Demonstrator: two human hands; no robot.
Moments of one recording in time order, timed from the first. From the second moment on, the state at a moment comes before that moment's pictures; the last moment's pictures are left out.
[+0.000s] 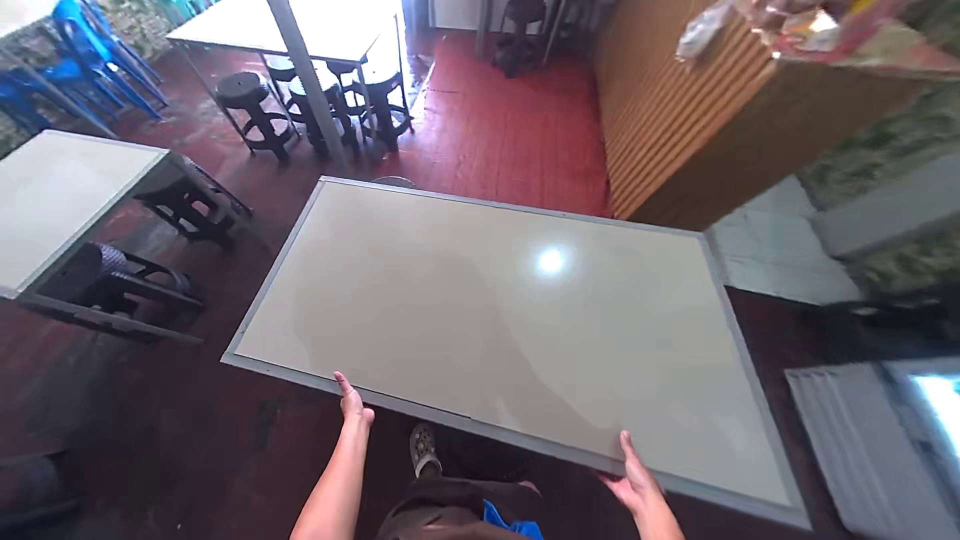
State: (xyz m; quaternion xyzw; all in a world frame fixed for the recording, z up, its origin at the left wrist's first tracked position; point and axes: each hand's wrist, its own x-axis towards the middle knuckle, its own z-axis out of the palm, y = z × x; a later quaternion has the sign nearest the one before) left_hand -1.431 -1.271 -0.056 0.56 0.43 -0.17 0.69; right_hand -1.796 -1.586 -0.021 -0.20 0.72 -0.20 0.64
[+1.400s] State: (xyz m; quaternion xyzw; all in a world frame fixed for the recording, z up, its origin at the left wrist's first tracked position) left_hand -1.323 -1.361 -0.074 0.61 0.52 -0.01 0.60; right_hand -1.701 -1.660 -0.037 -0.14 0.75 -0.22 0.61
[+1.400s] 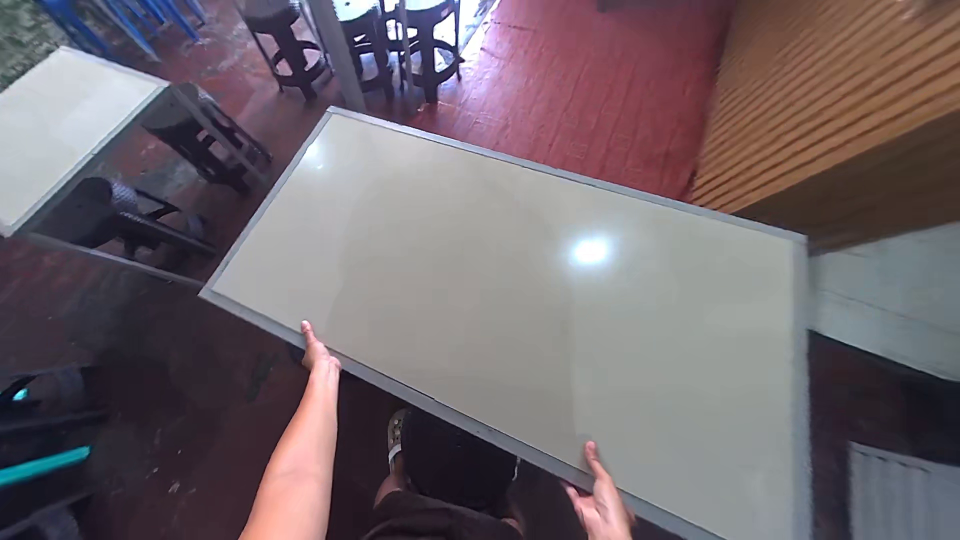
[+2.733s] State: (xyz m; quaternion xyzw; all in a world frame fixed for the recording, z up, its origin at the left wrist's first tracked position) left_hand -1.517 -1.175 -0.106 0.75 0.16 -0.58 0.28; right_hand -1.726 -1.534 0.018 -0.33 0.57 -0.03 0.75
